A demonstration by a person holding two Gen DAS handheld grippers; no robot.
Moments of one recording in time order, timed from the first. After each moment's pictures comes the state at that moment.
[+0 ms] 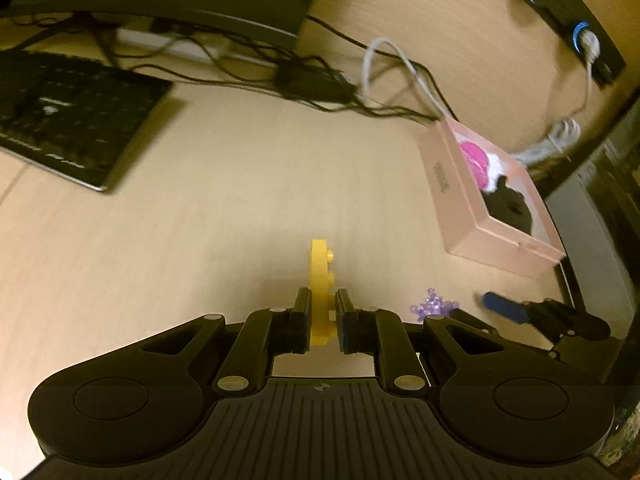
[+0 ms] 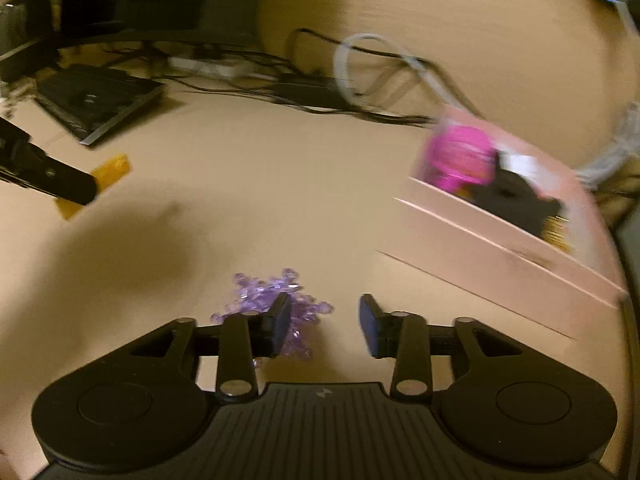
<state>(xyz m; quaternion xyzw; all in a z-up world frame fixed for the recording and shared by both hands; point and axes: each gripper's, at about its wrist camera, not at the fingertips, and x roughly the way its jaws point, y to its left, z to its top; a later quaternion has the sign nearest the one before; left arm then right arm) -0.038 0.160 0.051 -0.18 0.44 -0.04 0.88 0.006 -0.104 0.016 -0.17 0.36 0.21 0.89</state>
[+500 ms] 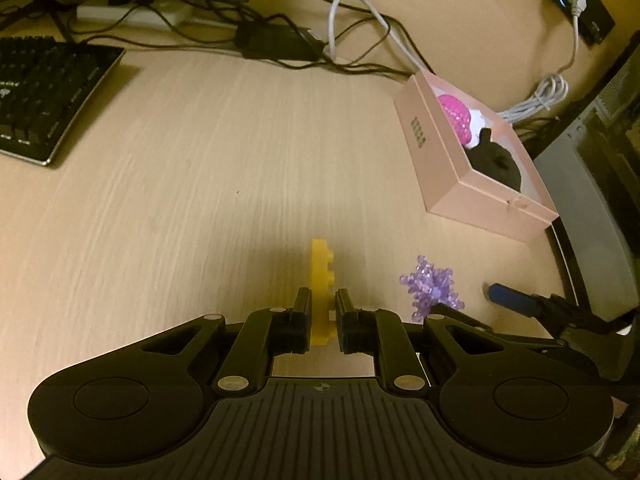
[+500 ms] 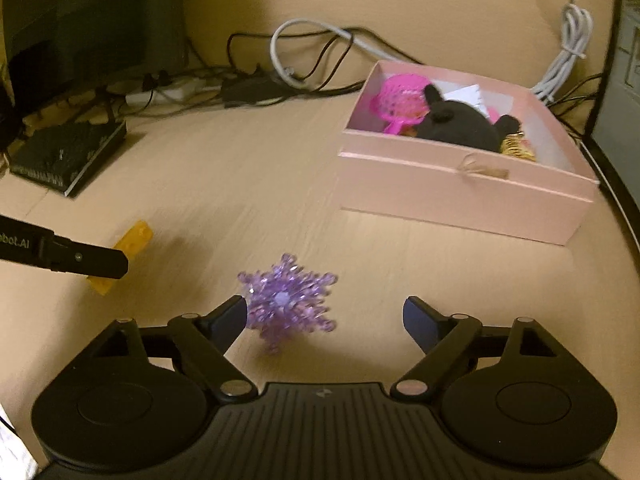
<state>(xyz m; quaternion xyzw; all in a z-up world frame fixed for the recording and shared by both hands) -0.031 0.134 0.029 -0.17 0.47 -0.07 0.86 0.005 -0.120 0.007 -0.06 0.41 0.19 0.89</state>
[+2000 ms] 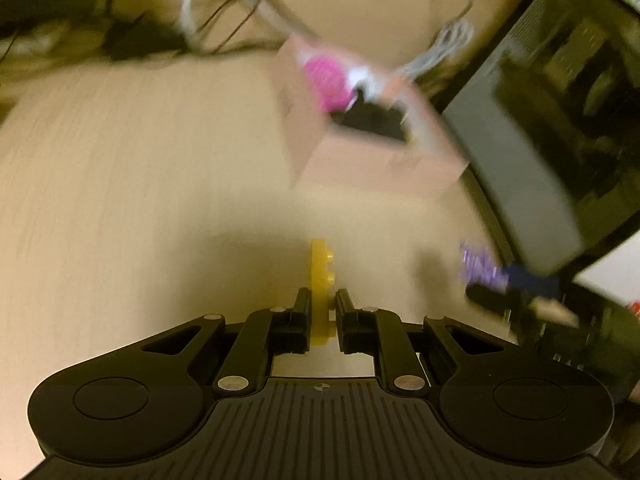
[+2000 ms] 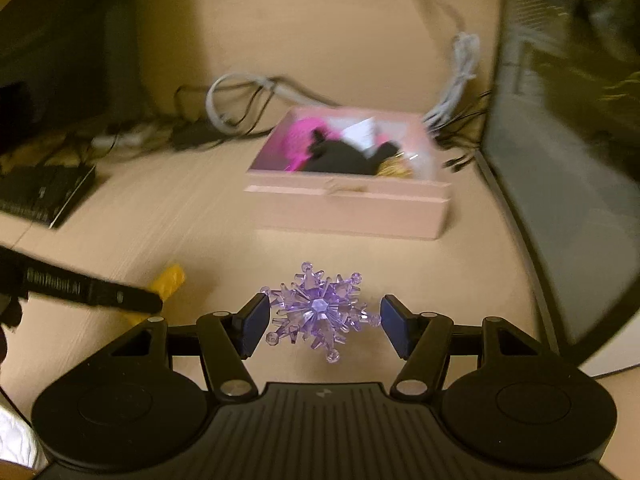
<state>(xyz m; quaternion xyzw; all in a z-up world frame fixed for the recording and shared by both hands) -0.016 0.053 0.056 -0.14 0.46 -0.19 0.86 -0.052 -0.215 0.072 -0.03 0.35 0.11 0.93</state>
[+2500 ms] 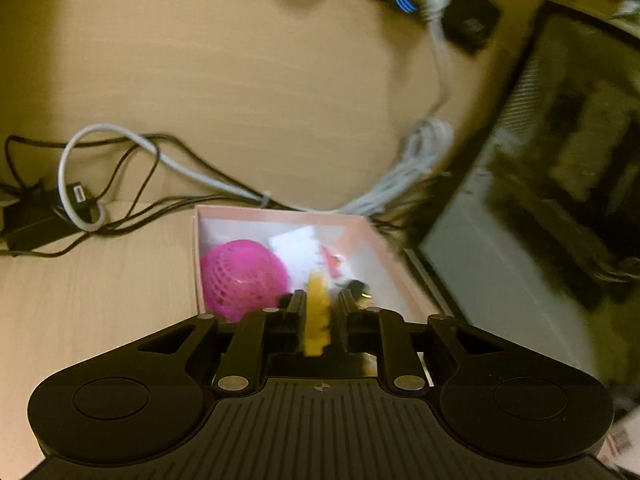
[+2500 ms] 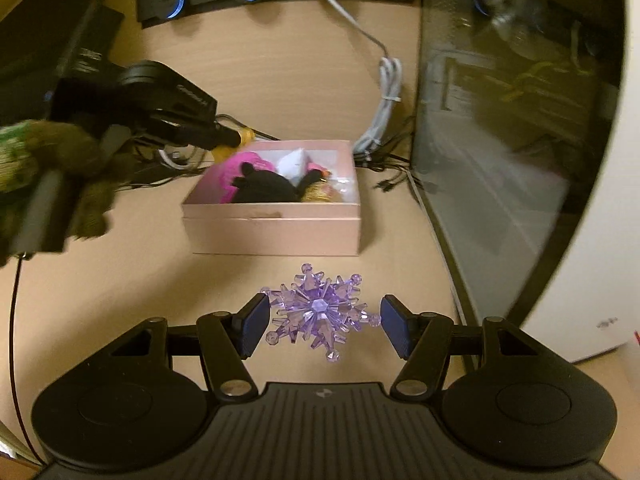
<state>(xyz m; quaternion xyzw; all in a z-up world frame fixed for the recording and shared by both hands) 0.128 -0.032 0.086 -0.10 0.35 -0.18 0.91 -0.067 -0.272 0.073 -0.01 0.32 0.06 0.94</state>
